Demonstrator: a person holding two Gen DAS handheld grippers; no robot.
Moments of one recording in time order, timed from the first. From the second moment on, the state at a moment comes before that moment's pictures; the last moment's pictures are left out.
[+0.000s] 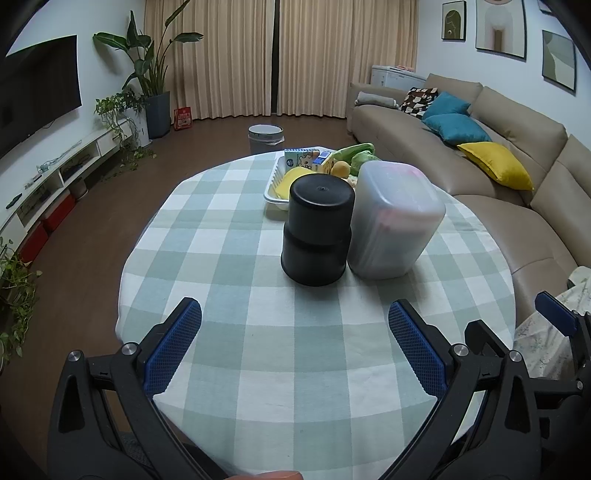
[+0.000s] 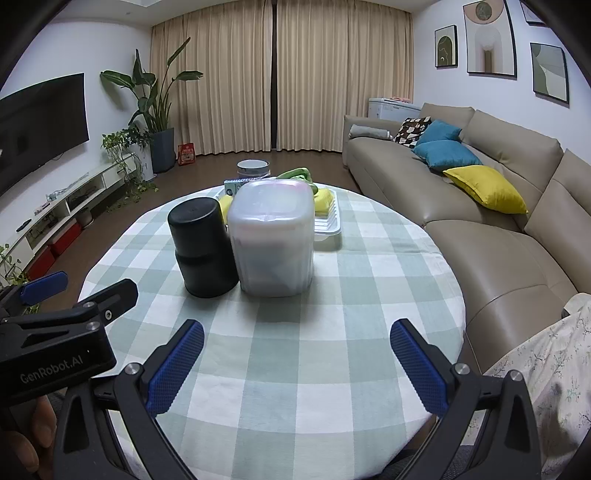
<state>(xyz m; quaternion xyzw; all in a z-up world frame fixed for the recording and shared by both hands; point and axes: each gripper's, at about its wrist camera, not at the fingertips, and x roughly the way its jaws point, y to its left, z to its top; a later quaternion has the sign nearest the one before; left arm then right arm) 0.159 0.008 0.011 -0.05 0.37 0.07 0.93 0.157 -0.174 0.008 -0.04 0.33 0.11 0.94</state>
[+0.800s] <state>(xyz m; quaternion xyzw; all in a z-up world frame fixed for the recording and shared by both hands) 0.156 0.007 0.006 -0.05 0.36 0.08 0.93 0.157 -0.174 0.009 -0.04 0.33 0.11 0.94</state>
